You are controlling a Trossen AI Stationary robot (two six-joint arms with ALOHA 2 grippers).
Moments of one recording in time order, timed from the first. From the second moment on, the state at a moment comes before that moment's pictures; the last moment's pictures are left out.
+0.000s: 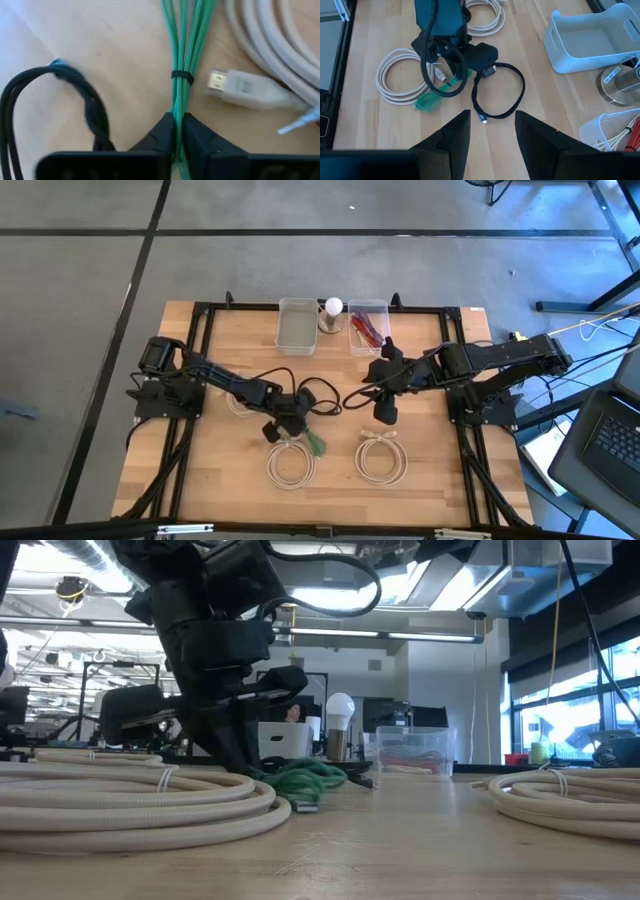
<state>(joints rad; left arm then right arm) -0.14 1.78 0.88 -0.18 -0.02 0.71 0.24 1.35 1.36 -0.86 0.24 0.31</state>
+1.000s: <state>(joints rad) -0.14 1.05 0.49 0.64 -0.27 0.45 0.24 1.35 1.36 -0.86 0.32 0.23</state>
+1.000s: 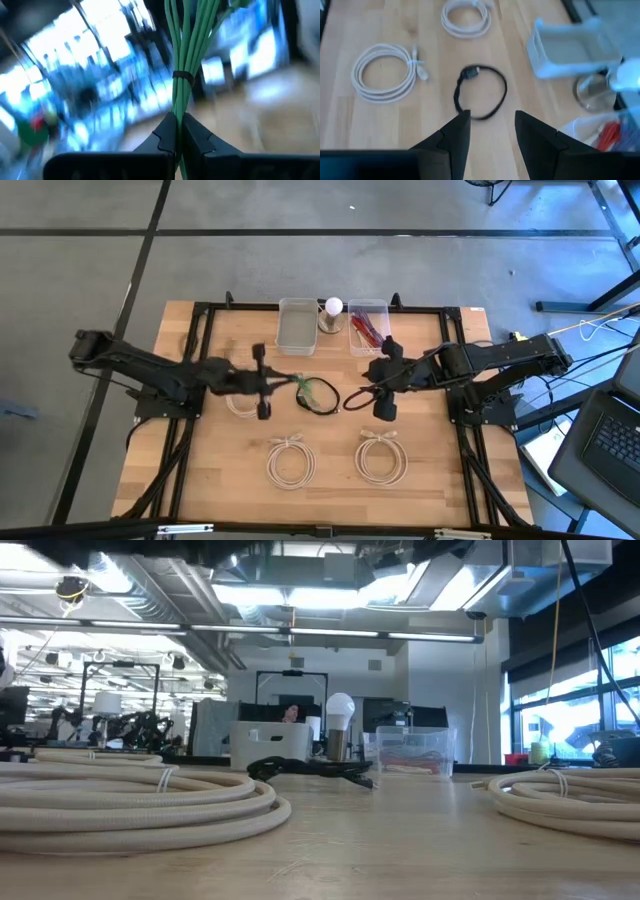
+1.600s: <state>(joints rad) 0.08 1.10 0.42 1.09 0.19 0.19 0.20 1.49 1.37 -0.15 0.31 -0.23</state>
